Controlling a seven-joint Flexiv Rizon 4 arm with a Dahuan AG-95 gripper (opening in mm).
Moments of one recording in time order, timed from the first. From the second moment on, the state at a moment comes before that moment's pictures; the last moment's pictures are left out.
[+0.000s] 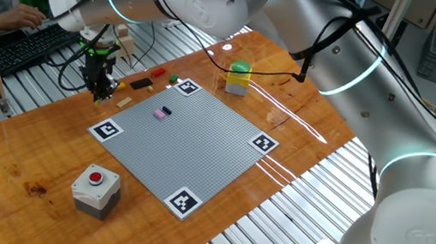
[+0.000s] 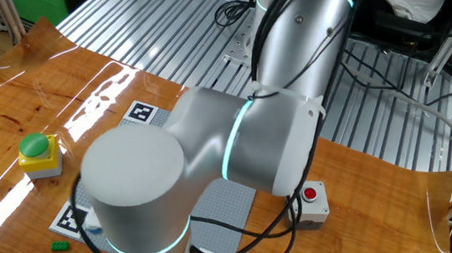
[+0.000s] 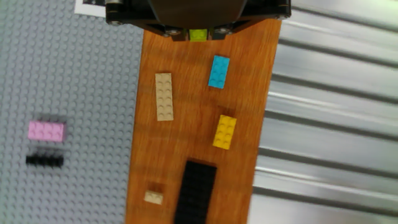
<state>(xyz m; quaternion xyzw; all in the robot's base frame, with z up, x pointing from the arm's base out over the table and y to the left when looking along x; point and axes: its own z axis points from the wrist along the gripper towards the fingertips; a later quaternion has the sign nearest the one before) 0.790 0.101 0.023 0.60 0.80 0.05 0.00</state>
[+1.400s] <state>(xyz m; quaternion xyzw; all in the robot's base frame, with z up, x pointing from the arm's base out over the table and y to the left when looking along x) 0.701 0.081 0.035 0.15 0.99 0.03 0.01</state>
